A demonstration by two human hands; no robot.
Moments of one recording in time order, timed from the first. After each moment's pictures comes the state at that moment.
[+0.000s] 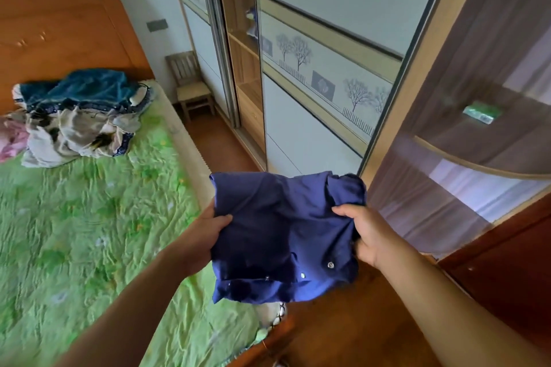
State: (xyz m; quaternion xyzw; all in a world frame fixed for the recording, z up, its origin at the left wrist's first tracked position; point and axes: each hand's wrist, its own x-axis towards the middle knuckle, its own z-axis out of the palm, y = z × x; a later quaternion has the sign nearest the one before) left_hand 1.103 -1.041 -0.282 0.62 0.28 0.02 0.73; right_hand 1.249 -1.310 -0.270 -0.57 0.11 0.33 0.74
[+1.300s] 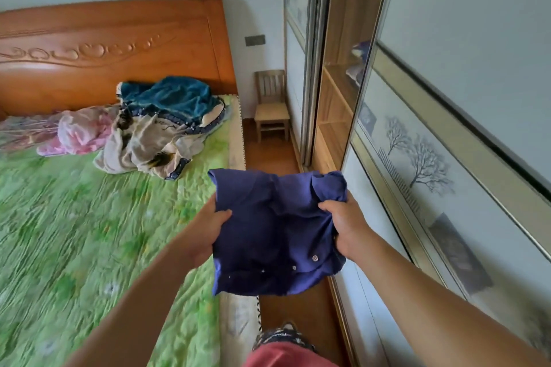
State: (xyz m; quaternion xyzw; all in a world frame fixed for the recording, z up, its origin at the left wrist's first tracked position) left_hand 1.395 -0.781 -0.279 0.56 0.39 0.19 0.71; right_hand 1.606 -0.939 -0.276 -0.61 -0.07 0.39 0.68
